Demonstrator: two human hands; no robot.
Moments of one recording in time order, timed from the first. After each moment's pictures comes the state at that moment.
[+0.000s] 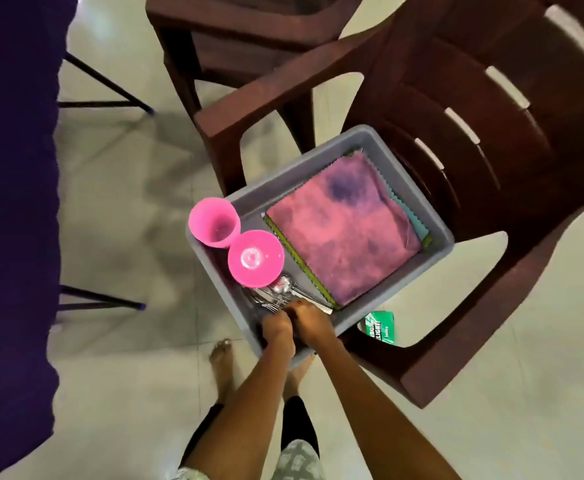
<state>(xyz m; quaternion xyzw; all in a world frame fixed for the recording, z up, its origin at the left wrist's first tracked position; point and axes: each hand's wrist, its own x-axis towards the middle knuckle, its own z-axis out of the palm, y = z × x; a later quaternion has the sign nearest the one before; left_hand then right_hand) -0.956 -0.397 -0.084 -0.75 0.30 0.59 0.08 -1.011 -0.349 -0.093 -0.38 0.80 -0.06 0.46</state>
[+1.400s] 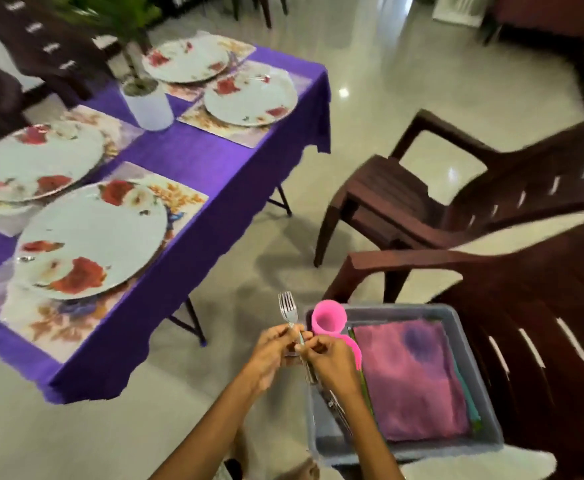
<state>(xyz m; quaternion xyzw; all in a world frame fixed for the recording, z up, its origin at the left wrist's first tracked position) -0.842 -0.518 0.155 -0.52 0.32 0.76 -0.22 -0.961 -0.462 0.151 -0.36 0.75 -0.33 0.45</state>
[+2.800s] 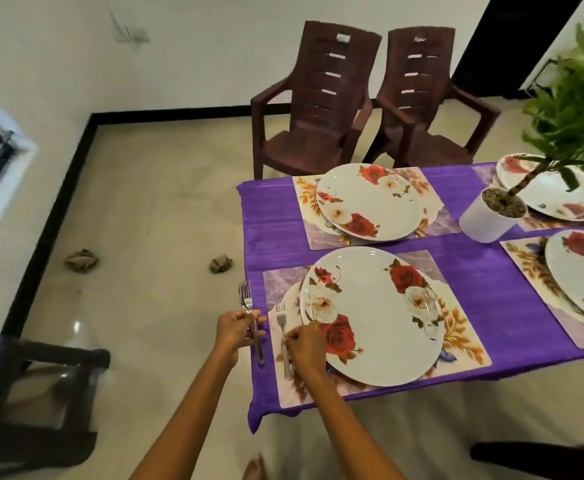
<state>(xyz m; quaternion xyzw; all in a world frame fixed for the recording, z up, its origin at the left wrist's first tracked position) -0.397 -0.637 0.192 -0.73 0.00 0.43 -0.54 -0.518 -0.704 0.161 -0.75 0.52 -0.04 0.40</state>
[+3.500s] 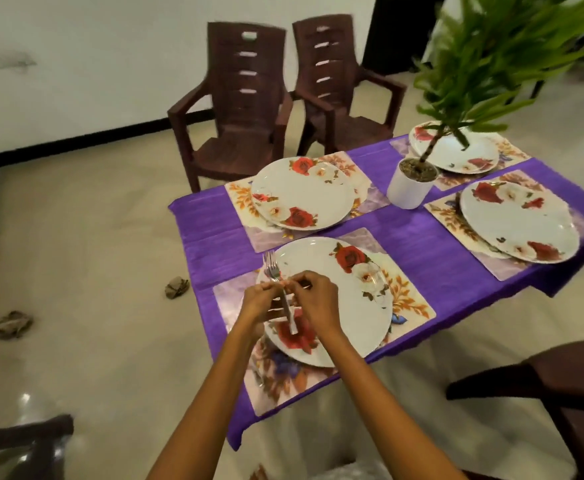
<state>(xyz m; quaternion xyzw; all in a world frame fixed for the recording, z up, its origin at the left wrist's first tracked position) -0.455 -0.738 0.229 -0.64 0.14 0.55 -0.52 -0.565 -0.772 0.264 -0.68 0.54 -0.25 0.43</state>
